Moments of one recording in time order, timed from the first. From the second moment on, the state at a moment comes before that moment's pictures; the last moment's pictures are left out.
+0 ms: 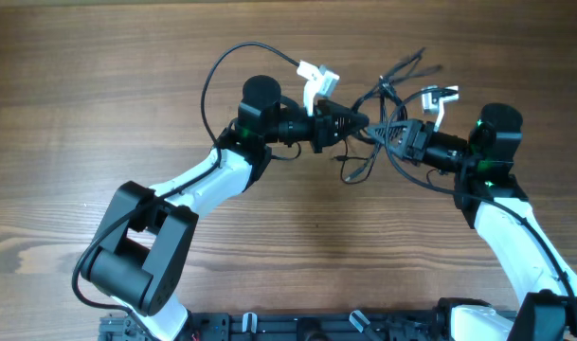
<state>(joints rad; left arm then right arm) -0.51 1.81 1.00 0.68 0.99 -0.58 -0.06 1.34 0.63 0.33 -1.15 0.88</state>
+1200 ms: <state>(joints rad) -0.40 1.82 1.00 0.58 1.37 -0.79 0.00 1.34 0.63 0.28 -0.86 1.02</state>
